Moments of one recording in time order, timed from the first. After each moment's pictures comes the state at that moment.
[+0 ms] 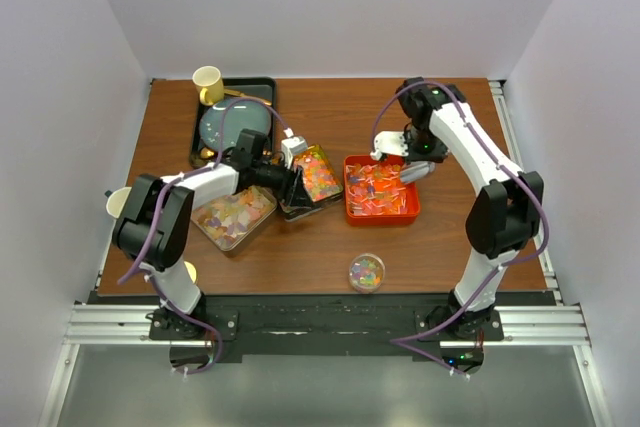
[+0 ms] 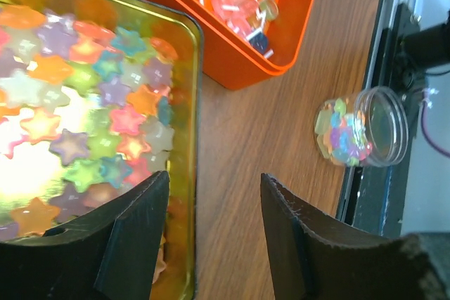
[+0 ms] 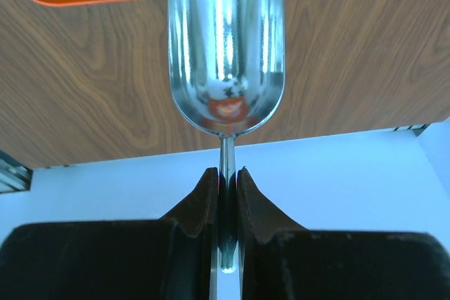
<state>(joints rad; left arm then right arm) -0.35 1.74 0.97 -0.09 0.93 0.06 0.30 1.82 1.72 -1.34 0.25 -1.31</state>
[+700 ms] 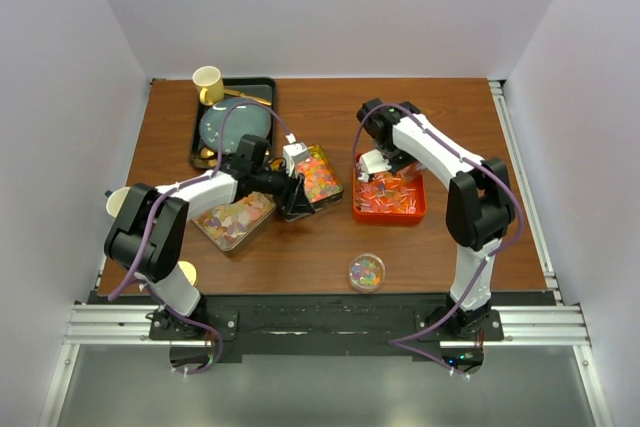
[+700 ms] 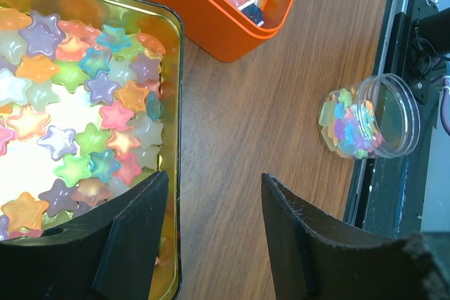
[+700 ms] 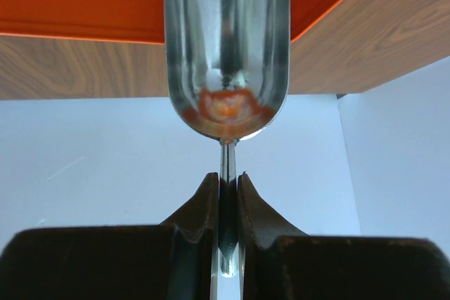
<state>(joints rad) -0.40 1.66 0.90 -0.07 0.87 0.11 0.47 1.94 1.65 -1.22 0.63 -1.40</state>
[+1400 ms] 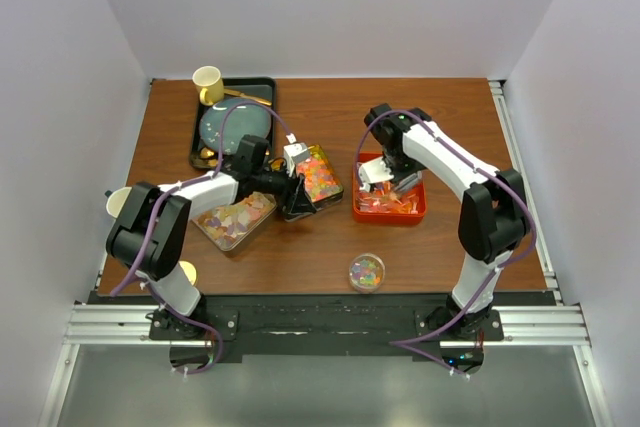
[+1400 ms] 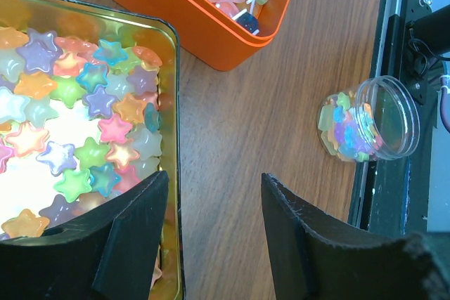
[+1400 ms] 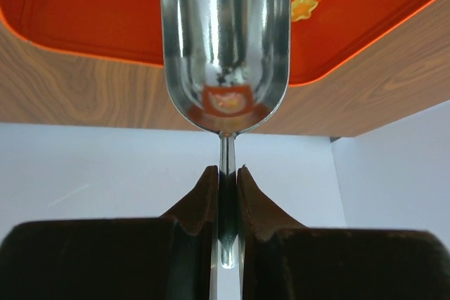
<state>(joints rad) -0.40 1.68 0.89 0.00 0.90 0.11 0.47 1.83 1.54 -1.20 0.44 -1.48</state>
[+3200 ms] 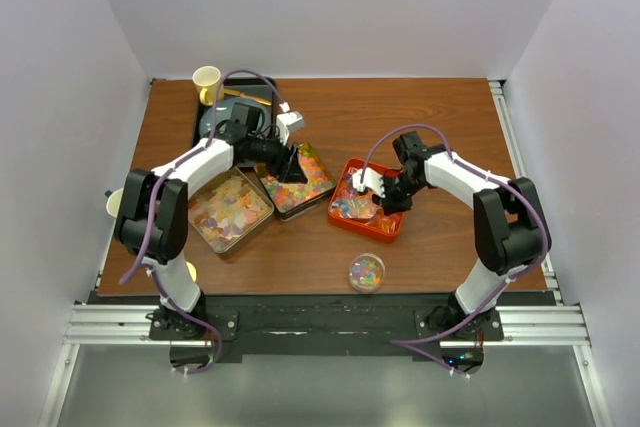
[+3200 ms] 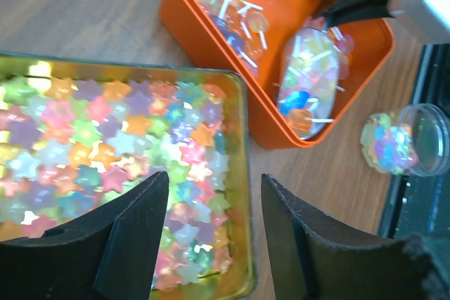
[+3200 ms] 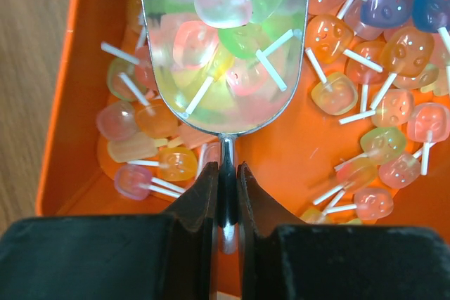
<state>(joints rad) -0.30 1.78 1.22 -0.35 0.85 0.25 0.33 1.71 1.09 -0.76 -0.46 -1.21</state>
